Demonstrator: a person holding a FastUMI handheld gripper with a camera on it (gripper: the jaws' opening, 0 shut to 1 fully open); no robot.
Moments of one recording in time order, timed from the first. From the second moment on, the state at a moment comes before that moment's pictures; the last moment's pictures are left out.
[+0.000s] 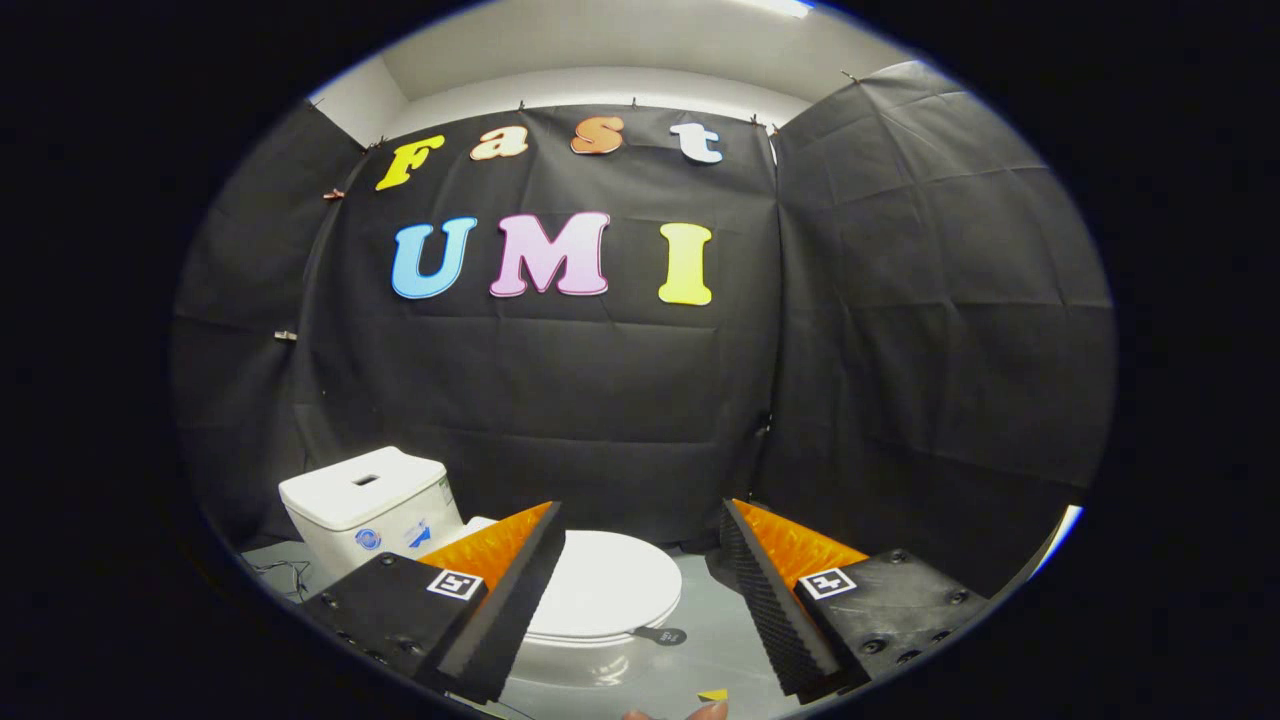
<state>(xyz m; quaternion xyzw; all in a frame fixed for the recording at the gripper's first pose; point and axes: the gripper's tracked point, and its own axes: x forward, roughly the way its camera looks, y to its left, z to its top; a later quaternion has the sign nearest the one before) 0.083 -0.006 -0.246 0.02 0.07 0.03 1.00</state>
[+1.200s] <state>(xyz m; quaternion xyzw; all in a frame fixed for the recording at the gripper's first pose) 0.155 -0.053 -0.530 0.41 0.36 0.02 0.84</state>
